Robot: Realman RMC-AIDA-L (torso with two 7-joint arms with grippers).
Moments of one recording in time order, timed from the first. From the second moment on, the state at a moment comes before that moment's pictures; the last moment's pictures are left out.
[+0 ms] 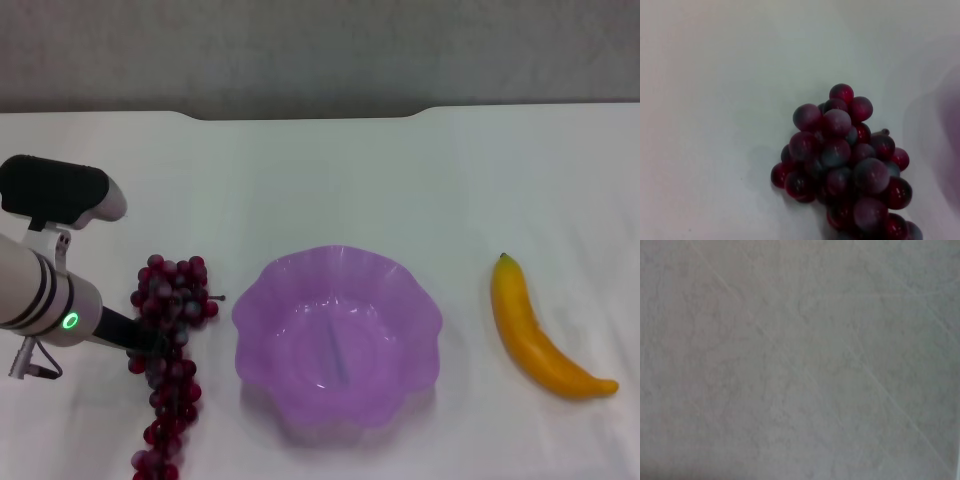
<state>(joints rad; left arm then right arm) -0.55 -2.03 1.47 1.04 2.66 1.07 -2.91 0.10 2.01 1.56 0.75 -0.10 0.77 -2.84</state>
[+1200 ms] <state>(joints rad) -0.50 -2.03 1.50 1.17 2.68 1.08 -2.93 0.09 2.01 1.56 0.75 -0.10 0.76 -2.84</state>
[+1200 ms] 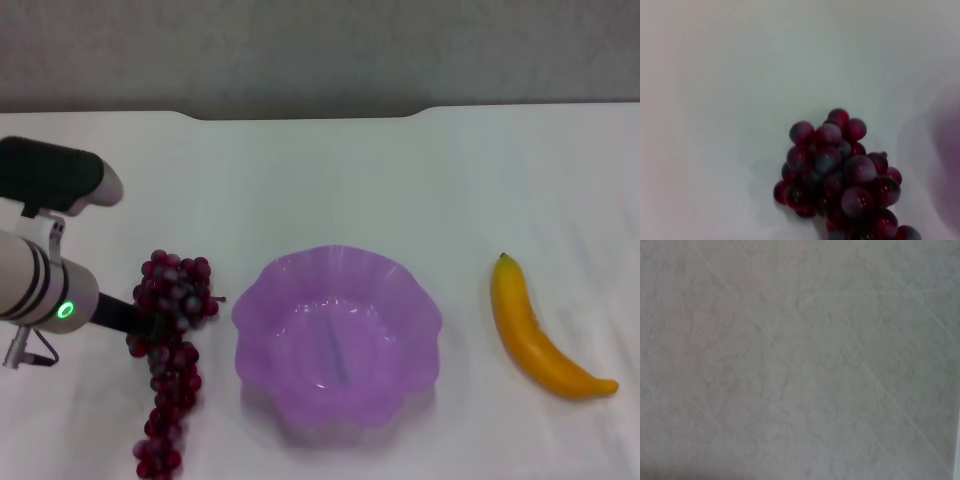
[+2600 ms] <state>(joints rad) -0.42 -2.03 1.36 1.76 2.78 1.28 -2.87 0.09 2.01 1.56 0.75 -0.10 0.77 -2.84</state>
